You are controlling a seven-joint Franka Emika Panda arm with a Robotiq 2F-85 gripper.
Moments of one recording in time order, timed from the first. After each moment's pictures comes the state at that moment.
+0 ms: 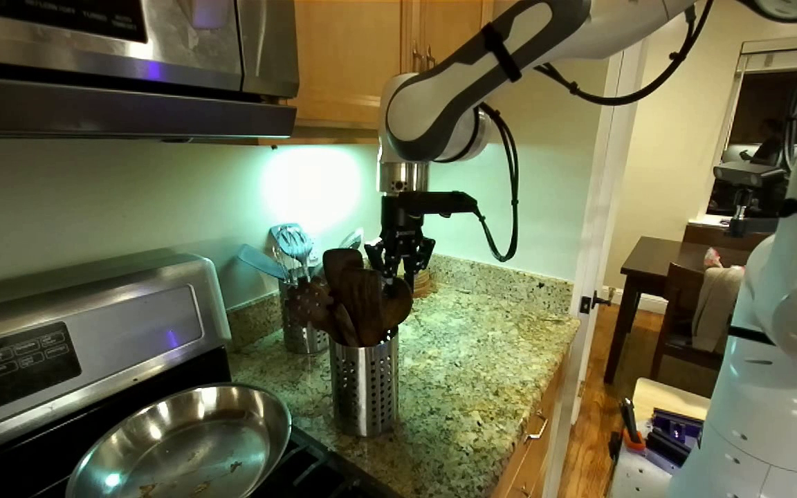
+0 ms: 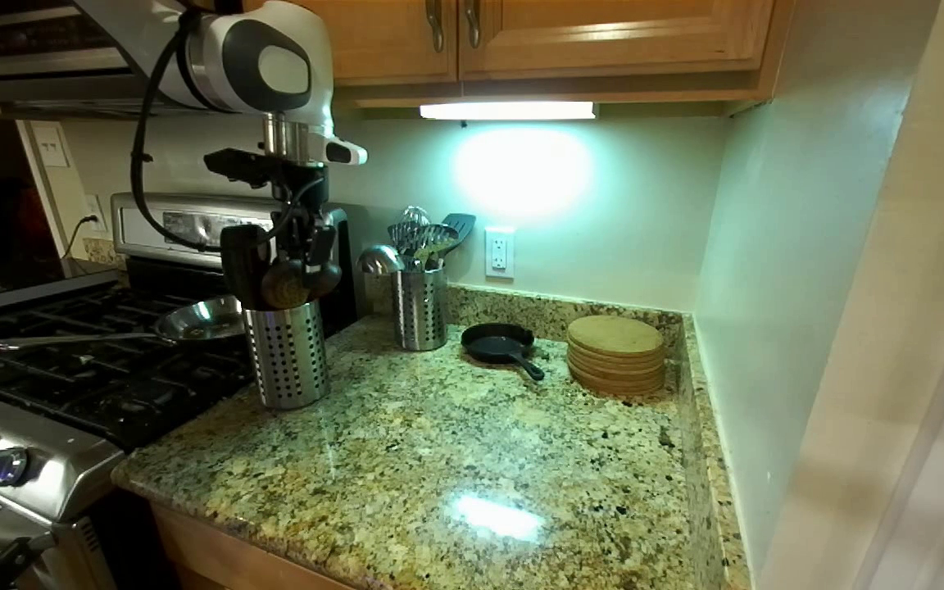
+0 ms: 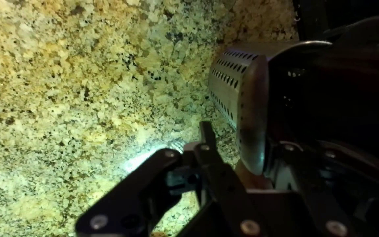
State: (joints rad) arm -0.03 -0.05 0.11 -2.24 0.12 2.17 0.32
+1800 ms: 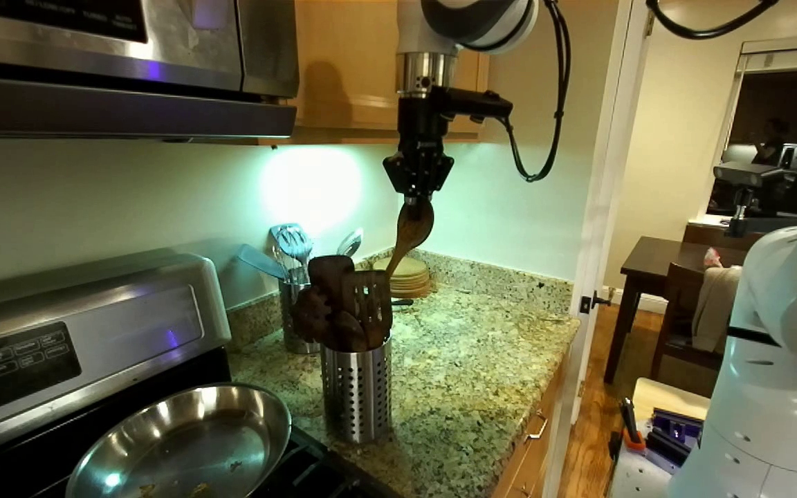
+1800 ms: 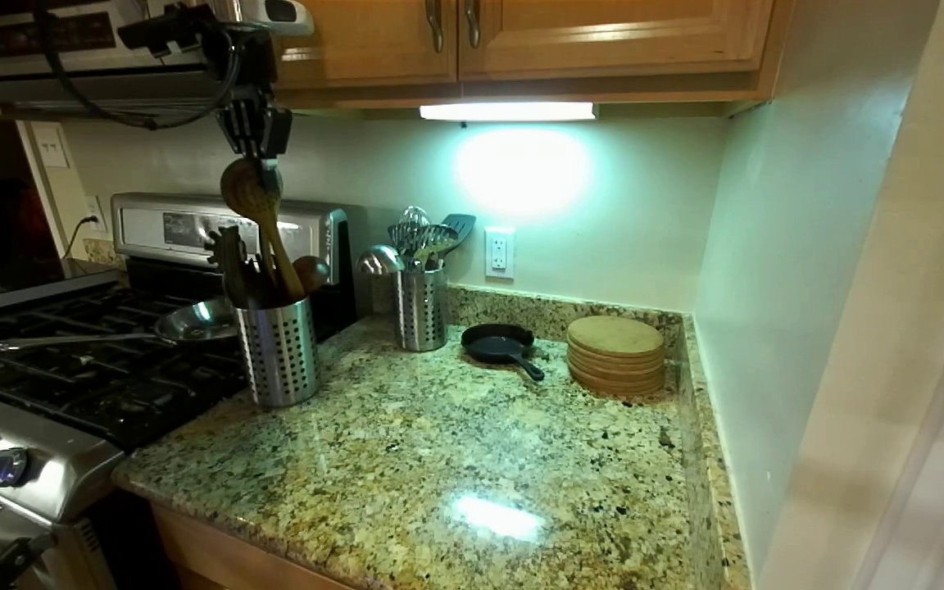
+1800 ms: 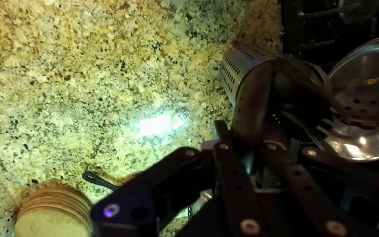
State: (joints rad) arm 0.02 -0.33 0.11 -2.16 0.02 1.90 0.31
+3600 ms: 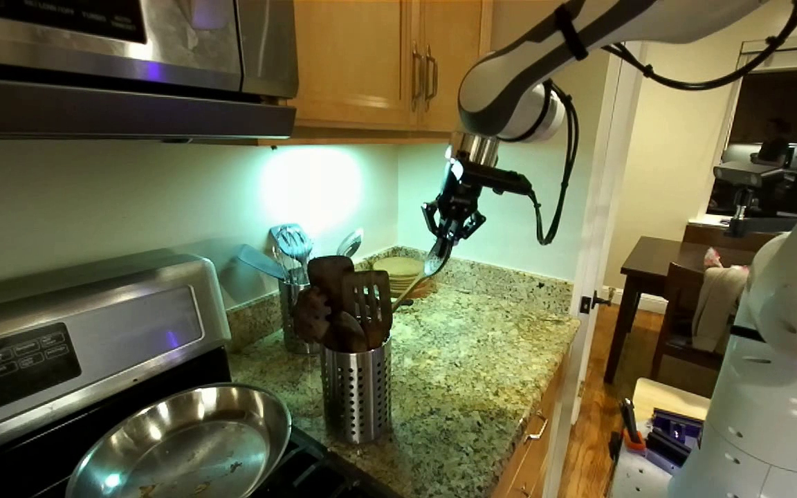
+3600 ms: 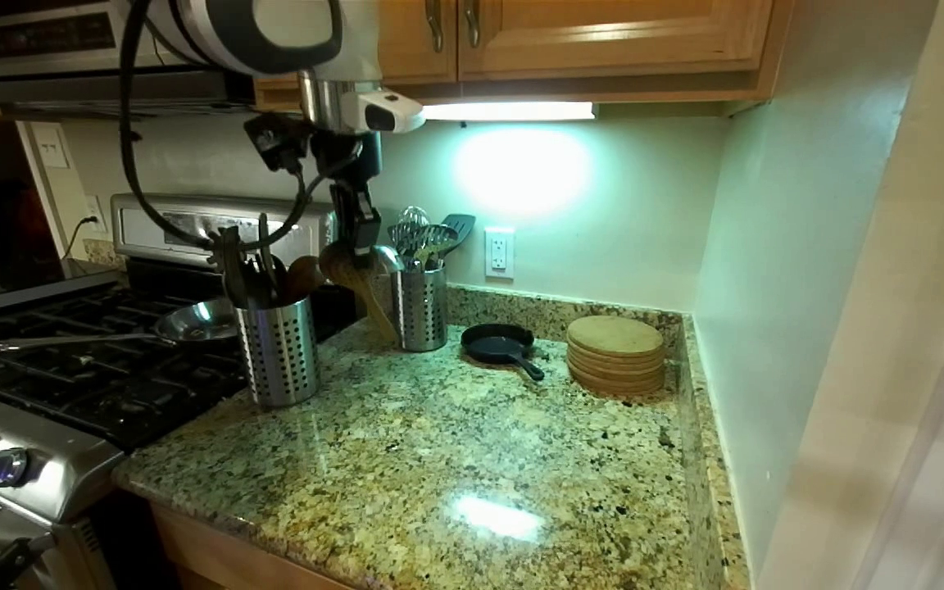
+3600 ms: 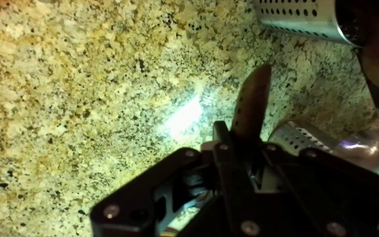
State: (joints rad) arm -0.11 -0.28 -0.07 -2.43 0.19 2.32 0.35
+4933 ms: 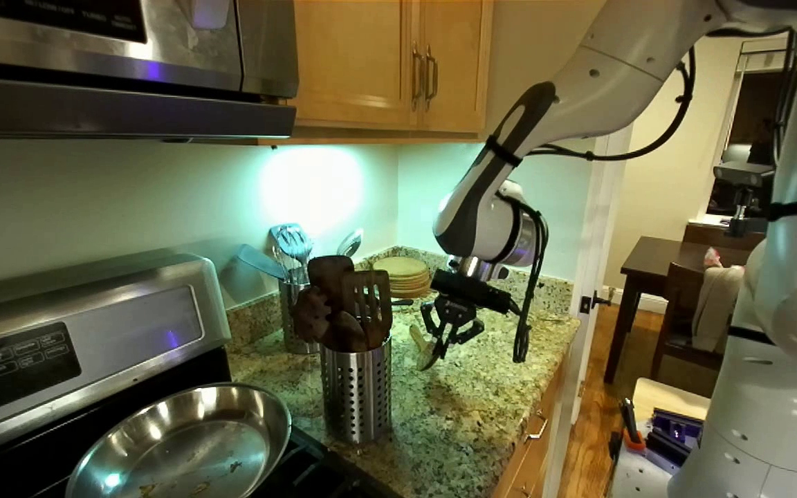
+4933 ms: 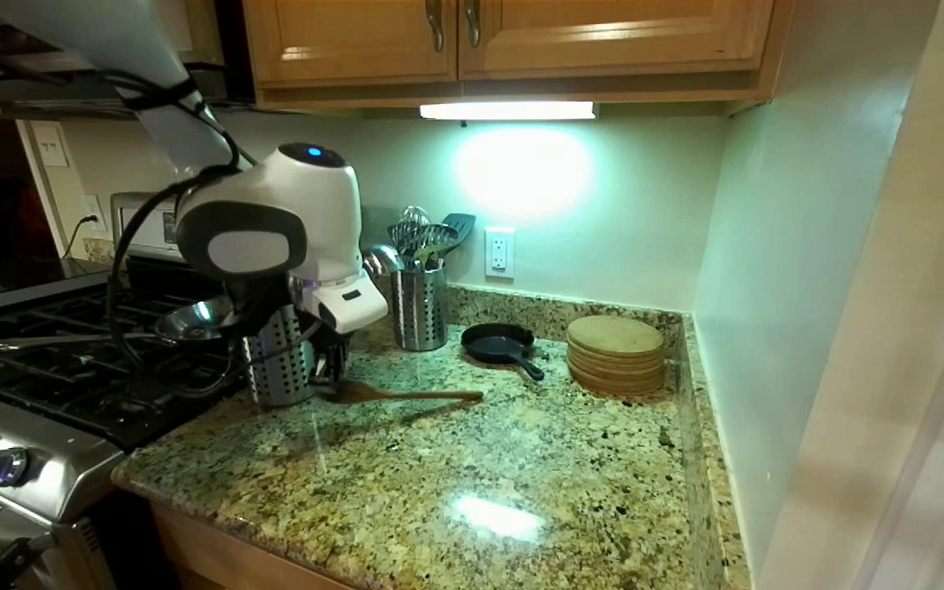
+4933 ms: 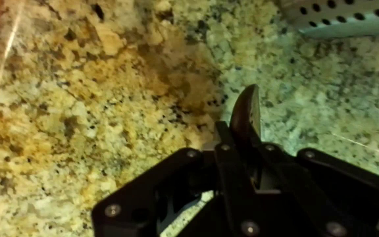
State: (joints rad) arm -0.02 0.06 -0.01 -2.63 0.70 2.82 0.45
